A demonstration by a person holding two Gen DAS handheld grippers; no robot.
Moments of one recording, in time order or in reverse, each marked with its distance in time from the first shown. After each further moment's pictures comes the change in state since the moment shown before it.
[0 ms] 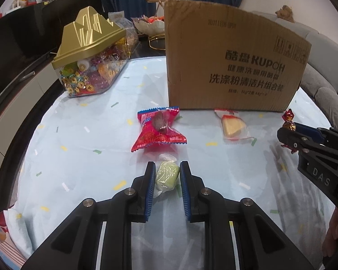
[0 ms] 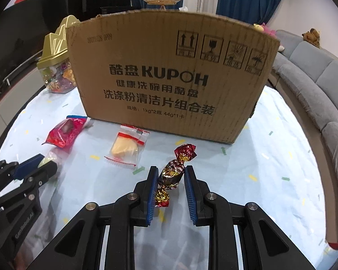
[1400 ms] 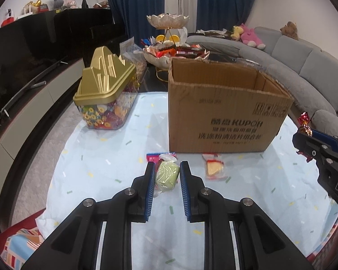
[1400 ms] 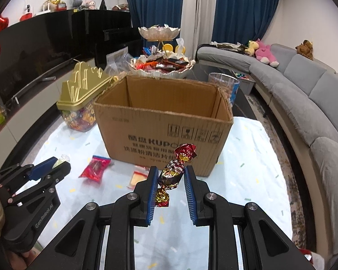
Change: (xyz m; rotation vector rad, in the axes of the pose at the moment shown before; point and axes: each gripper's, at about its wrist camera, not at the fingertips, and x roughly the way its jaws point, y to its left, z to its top) left arm -0.082 -0.007 0.060 -0.047 -0.074 0.029; right arm -0.103 -0.010 0.054 0.019 -0.110 0.010
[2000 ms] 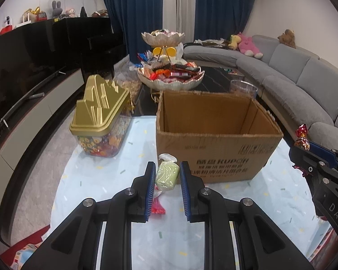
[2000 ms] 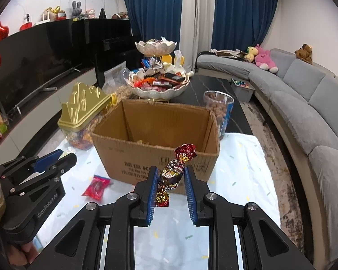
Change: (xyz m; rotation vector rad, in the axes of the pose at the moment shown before) left arm -0.017 -0.017 0.055 -0.003 -0.053 -0.010; right arm -0.019 -0.019 0.044 0.008 -0.046 0.014
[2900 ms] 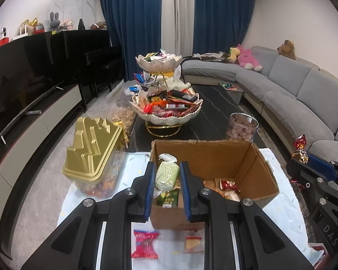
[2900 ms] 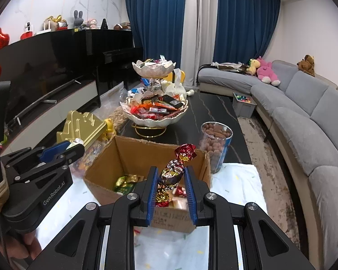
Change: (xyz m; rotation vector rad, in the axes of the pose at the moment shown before) left arm 0.021 -0.014 0.084 0.005 -0.079 -0.005; right arm 0.015 -0.019 0.068 -0.014 -0.065 0.013
